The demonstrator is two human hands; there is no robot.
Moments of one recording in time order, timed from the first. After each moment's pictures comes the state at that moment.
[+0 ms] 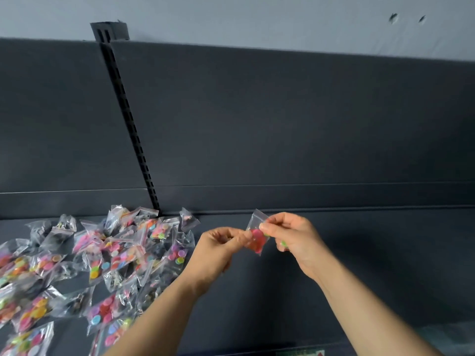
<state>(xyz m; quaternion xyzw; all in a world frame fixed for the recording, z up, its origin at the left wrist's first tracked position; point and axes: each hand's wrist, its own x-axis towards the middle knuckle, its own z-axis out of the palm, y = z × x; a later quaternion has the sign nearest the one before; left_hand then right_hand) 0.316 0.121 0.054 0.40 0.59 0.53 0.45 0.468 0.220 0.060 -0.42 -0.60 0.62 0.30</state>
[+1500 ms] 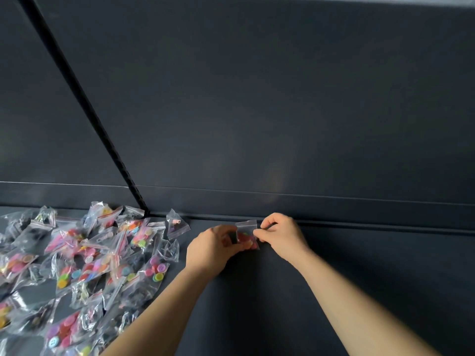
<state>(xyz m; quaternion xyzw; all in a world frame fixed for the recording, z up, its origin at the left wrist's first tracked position) 0.289 0.221 -0.024 0.45 0.82 0.28 0.22 0.427 0.338 -0.026 -0.51 -0.70 0.48 0.14</state>
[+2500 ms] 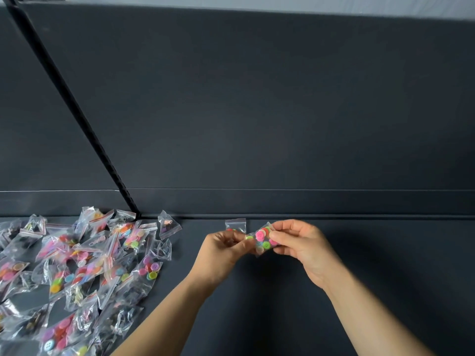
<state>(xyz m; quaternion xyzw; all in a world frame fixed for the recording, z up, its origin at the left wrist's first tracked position) 0.341 0.200 0.022 0.33 0.65 0.52 0.45 0.492 0.297 0.022 -0.43 -0.52 0.69 0.26</state>
